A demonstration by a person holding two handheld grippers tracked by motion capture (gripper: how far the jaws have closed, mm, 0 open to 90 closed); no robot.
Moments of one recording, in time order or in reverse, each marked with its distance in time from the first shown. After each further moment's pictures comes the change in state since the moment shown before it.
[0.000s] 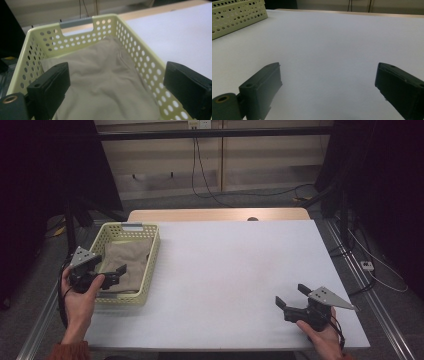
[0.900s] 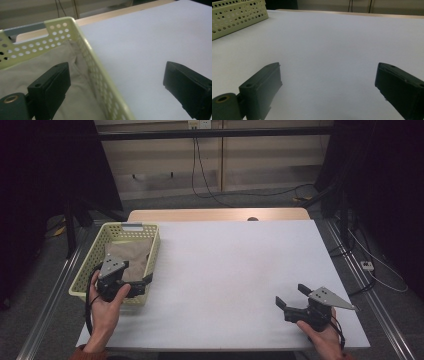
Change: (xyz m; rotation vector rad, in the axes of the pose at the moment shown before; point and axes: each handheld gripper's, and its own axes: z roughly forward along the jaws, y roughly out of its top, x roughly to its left) left arm -0.069 -0.001 0.016 -0.006 -0.121 0.061; right arm 0.000 0.000 -0.001 -0.002 0.004 -0.003
